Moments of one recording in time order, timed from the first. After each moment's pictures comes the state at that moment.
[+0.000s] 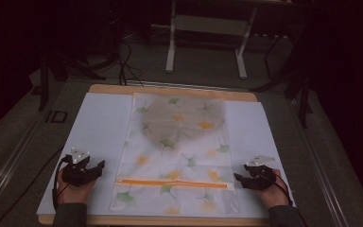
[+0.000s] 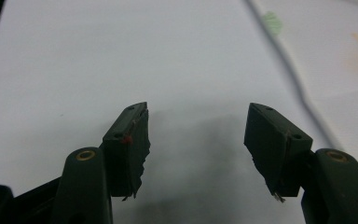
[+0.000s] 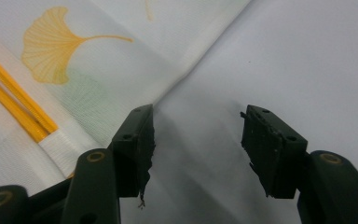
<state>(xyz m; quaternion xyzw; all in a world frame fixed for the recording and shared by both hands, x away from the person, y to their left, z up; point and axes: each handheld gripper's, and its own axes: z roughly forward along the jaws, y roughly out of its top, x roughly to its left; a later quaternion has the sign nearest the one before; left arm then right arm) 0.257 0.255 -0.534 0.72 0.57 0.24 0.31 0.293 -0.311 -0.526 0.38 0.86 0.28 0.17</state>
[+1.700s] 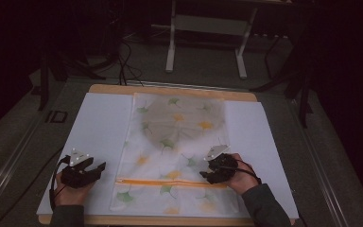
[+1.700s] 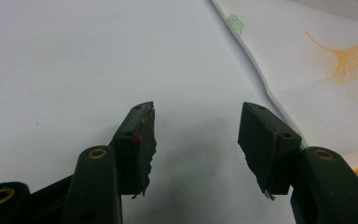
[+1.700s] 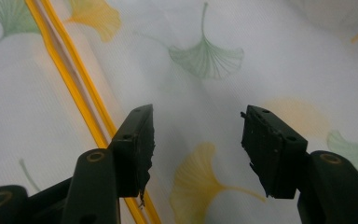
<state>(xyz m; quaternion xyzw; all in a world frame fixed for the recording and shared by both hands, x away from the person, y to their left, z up) 0.251 0.258 -0.530 0.73 0.54 0.22 0.34 0.310 -0.189 -0.493 0.23 0.93 0.25 0.12</state>
